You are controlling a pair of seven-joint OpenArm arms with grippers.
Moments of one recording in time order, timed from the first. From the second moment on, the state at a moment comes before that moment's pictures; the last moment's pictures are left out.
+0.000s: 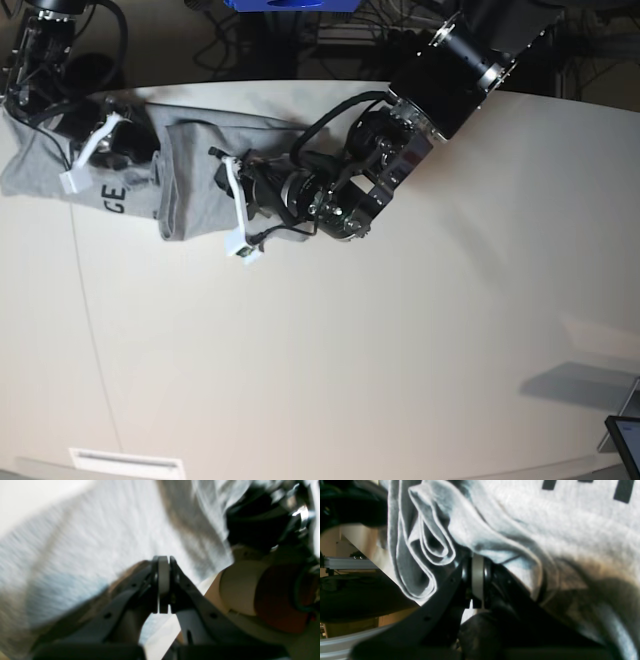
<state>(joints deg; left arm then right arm) -16.0 -8.0 42.7 86.6 -48.0 1.0 66.1 -16.9 12.9 26.9 82.7 59.5 41.5 -66.8</state>
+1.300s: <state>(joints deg) -19.0 -12.4 47.9 72.4 -55.4 -1.2 57.5 -17.1 16.6 42.5 95.5 69.5 40.7 -72.9</state>
